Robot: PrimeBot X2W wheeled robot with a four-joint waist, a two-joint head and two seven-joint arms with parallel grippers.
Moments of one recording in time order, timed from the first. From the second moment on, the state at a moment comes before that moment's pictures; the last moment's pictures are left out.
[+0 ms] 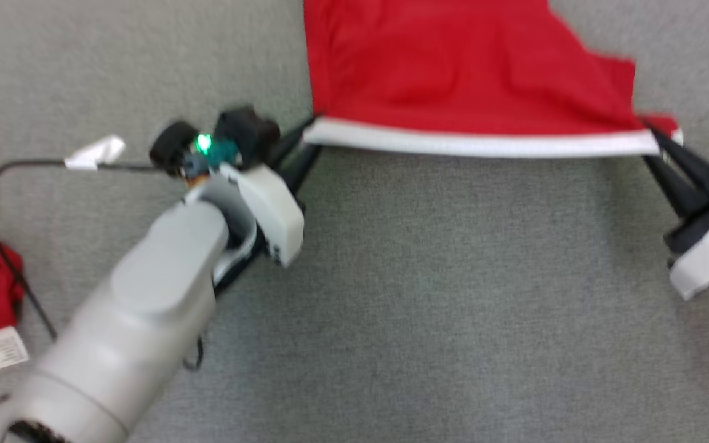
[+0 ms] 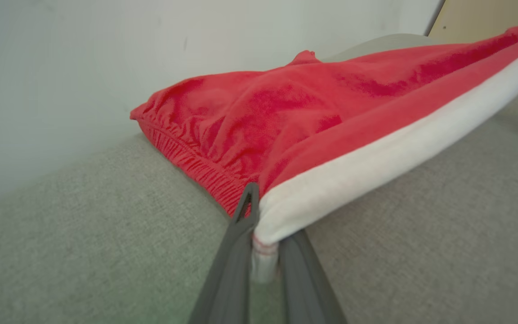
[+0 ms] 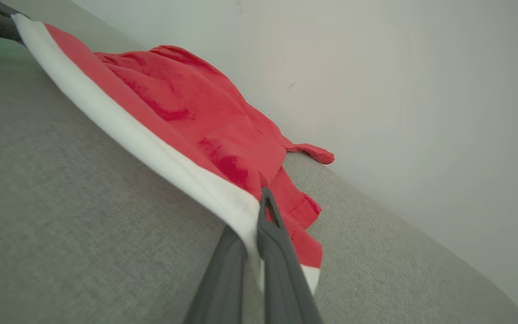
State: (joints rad) left arm -1.06 0.27 -0.88 0.74 -0.53 -0.13 -0.22; right arm -0.83 -0.64 0.72 0.38 0.47 0.13 -0.24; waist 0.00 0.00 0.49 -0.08
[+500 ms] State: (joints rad) left arm -0.46 0.46 -0.94 0.29 -0.72 0.00 -0.01; right arm -0.36 -0.82 0.78 0.04 0.64 0.13 0.00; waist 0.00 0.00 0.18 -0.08
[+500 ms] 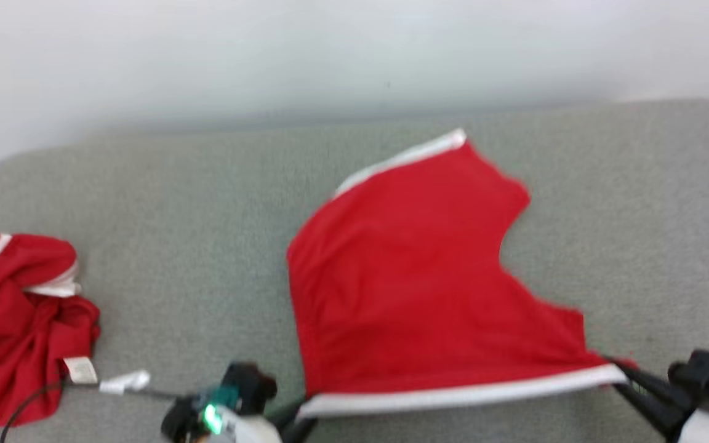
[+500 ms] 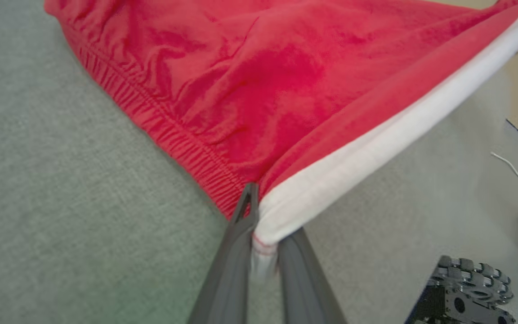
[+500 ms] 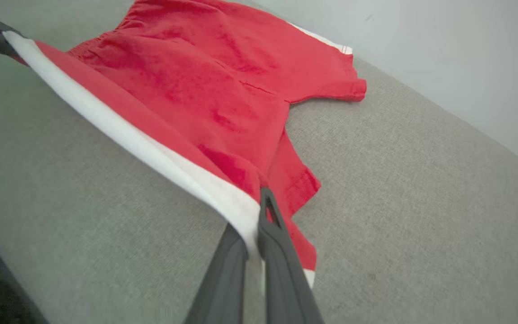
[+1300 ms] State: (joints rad) left arm -0.44 0.58 -0.85 -0.27 -0.92 0.14 0.32; right arm -0.40 -0.96 0.64 -0.19 0.74 0.13 0.33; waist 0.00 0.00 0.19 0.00
